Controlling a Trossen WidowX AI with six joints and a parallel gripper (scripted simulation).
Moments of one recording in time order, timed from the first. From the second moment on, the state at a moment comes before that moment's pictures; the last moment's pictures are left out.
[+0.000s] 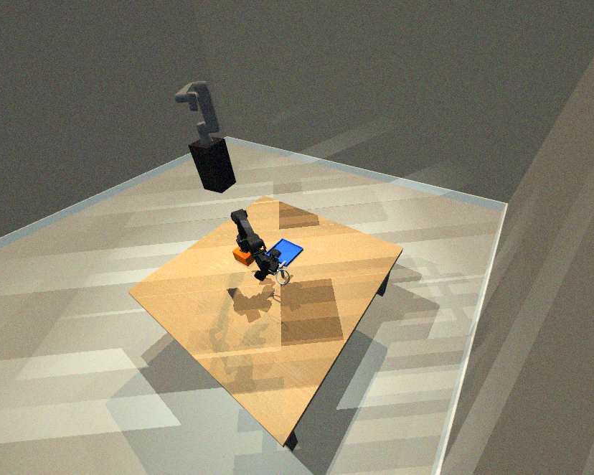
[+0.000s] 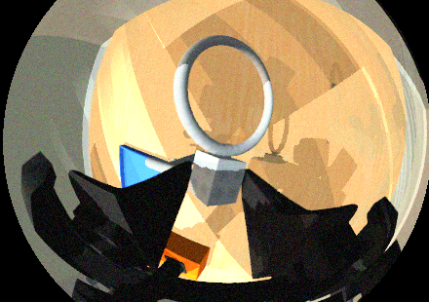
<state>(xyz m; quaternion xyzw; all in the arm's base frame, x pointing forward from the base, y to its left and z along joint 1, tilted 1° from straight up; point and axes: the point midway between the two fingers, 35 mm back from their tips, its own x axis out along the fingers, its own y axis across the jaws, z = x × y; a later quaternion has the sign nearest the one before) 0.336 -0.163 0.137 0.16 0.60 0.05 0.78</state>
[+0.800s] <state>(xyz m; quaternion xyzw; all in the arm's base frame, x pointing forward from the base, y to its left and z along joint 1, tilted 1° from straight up) 0.322 -0.137 0.136 -0.06 0.53 0.16 0.83</state>
